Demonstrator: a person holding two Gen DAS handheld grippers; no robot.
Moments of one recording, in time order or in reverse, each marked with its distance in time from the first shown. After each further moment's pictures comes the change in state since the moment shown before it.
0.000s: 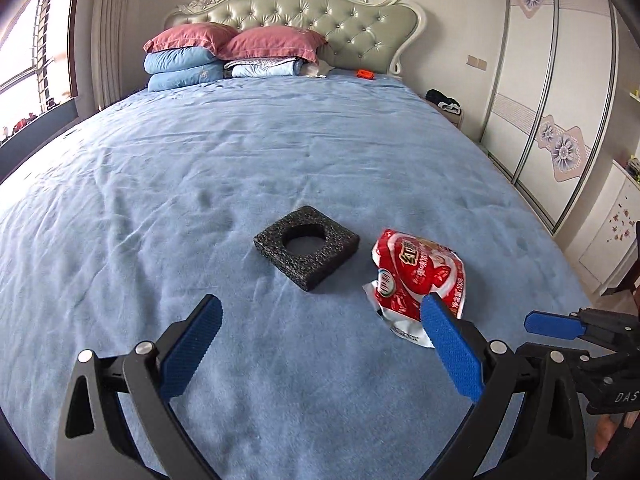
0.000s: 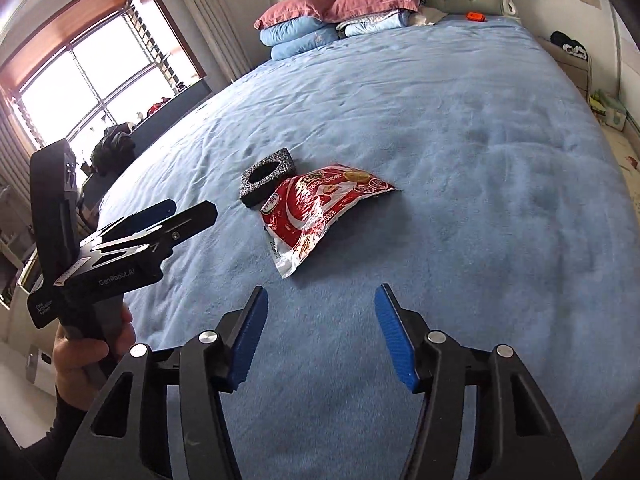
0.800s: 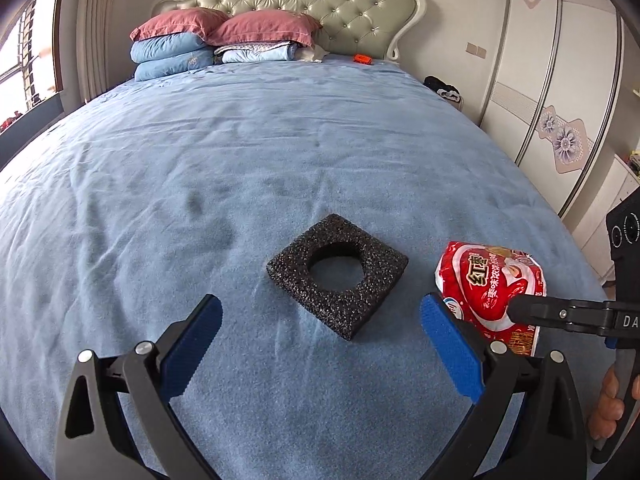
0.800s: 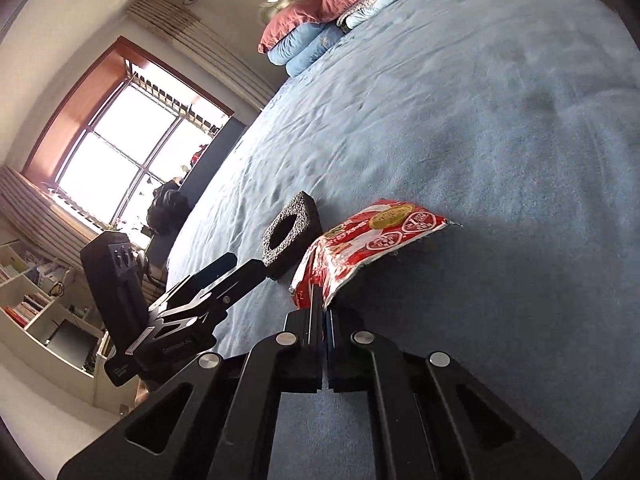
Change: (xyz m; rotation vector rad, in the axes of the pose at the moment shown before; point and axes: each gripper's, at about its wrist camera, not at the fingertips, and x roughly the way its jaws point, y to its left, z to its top) left arm 0.060 0.025 0.019 0.022 0.058 -0.055; right arm 0.040 -0.033 0.042 0.214 -0.041 0.291
